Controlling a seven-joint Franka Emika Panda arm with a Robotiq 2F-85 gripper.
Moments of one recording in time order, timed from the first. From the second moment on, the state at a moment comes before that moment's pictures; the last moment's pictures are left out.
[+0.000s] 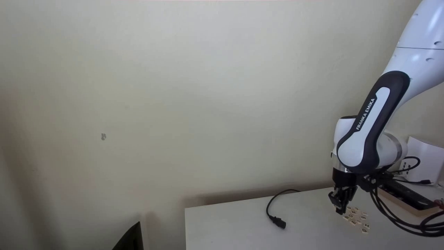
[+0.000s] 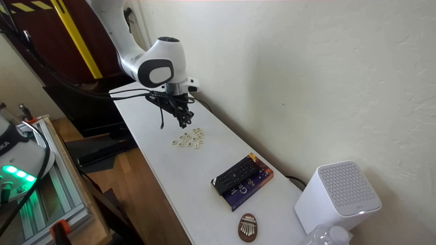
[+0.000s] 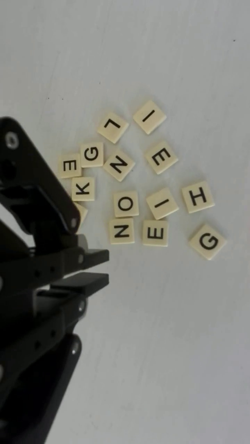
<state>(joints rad) -0.13 0.66 -0.04 -2.30 -0.13 2.91 -0.13</state>
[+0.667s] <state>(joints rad) -0.15 0.72 -0.04 -2.24 -0.13 2.93 -0.13</state>
